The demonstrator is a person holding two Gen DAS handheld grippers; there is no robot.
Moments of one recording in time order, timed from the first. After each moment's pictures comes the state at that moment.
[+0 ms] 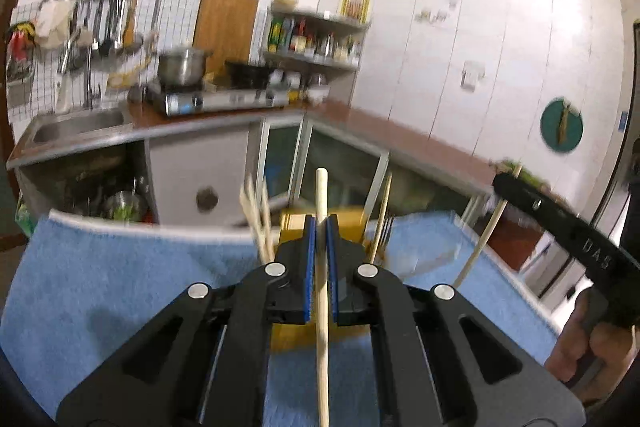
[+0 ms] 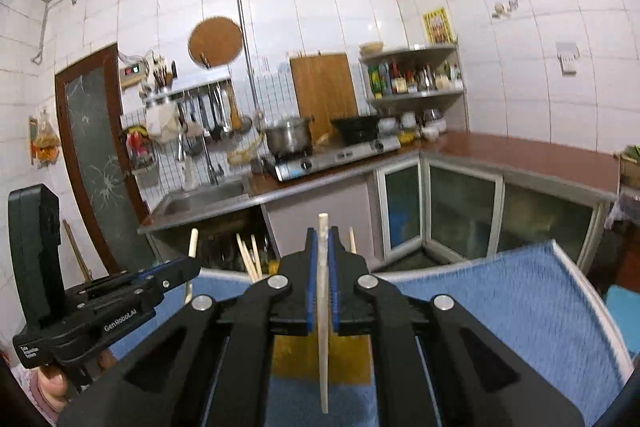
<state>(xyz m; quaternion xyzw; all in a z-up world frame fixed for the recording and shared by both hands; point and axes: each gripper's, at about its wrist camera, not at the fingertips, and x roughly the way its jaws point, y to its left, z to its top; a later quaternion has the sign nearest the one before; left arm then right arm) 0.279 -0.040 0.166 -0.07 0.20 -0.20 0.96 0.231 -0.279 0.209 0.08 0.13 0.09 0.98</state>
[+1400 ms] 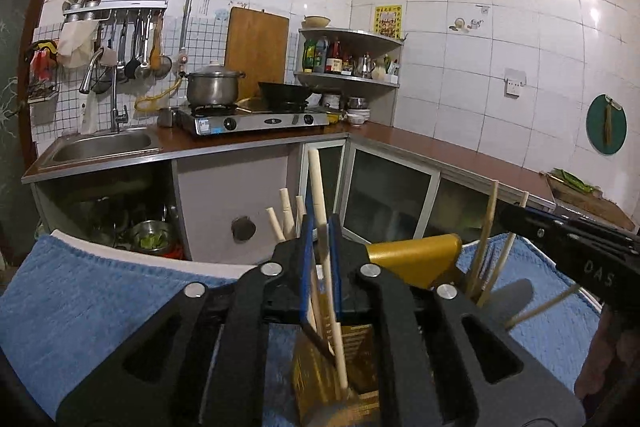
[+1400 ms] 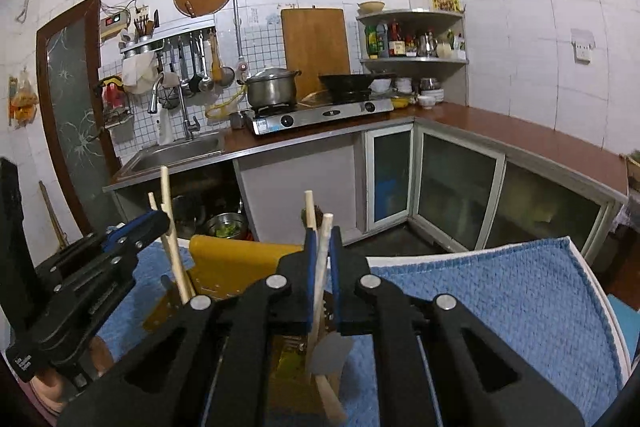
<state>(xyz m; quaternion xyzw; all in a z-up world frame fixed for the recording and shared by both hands) 0.349 -0.056 0.098 -0.04 0.17 -0.12 0.98 0.340 -0.280 0.138 0.04 0.21 0.07 0.97</state>
